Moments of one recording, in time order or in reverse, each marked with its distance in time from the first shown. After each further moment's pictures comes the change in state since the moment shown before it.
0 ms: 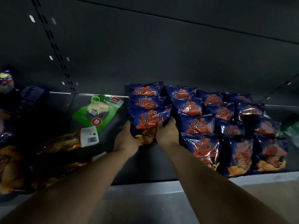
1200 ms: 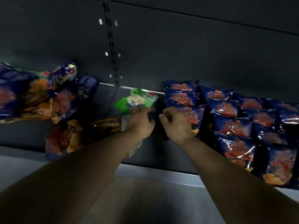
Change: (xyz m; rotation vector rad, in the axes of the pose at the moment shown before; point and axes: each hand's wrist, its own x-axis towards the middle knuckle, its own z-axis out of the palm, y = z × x) left_hand -0.016 0.006 -0.076 0.468 0.136 0.132; right_hand -0.043 -0.037 0.031 -0.231 -0.167 -0.550
